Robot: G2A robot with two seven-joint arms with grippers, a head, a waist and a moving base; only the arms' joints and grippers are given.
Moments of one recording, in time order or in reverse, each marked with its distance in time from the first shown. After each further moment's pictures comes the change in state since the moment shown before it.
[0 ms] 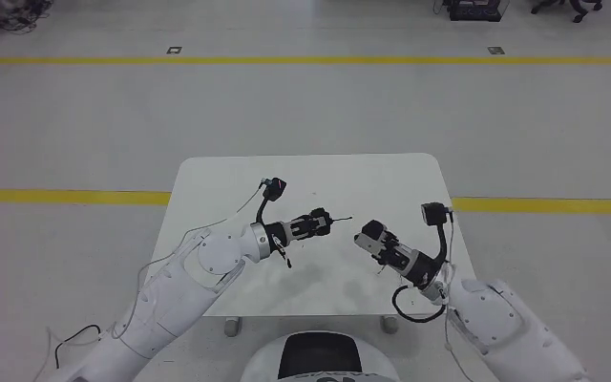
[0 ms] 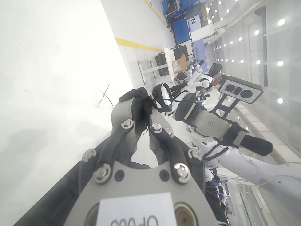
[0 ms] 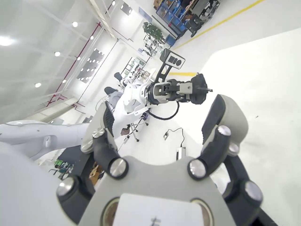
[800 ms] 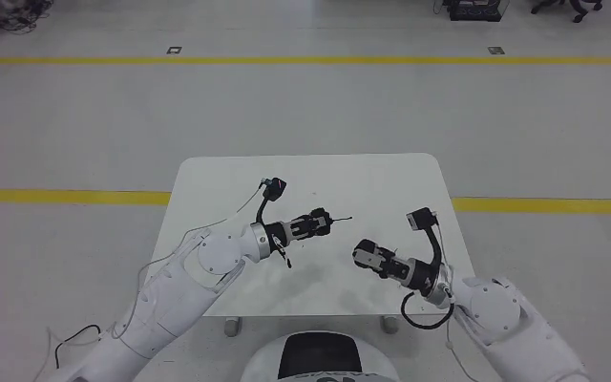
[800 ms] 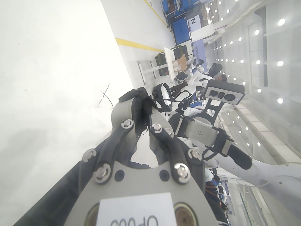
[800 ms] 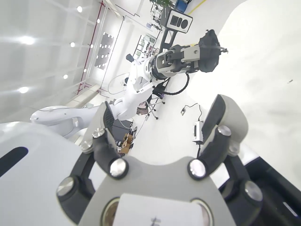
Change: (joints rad) left arm 0.000 0.000 0.000 0.000 0.000 0.000 0.000; right arm -0.003 -0.053 0.058 0.059 0.186 0.000 0.317
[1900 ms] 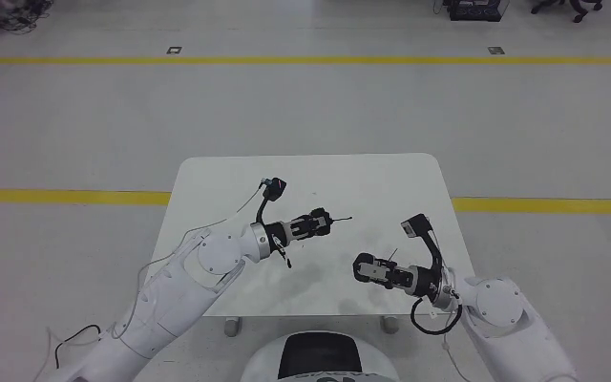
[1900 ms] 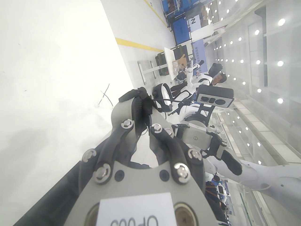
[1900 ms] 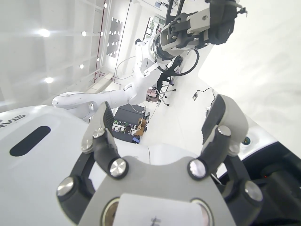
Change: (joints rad) left arm 0.000 0.000 0.000 0.000 0.000 0.000 0.000; right arm -0.024 -0.137 0.116 0.062 0.067 0.000 0.320
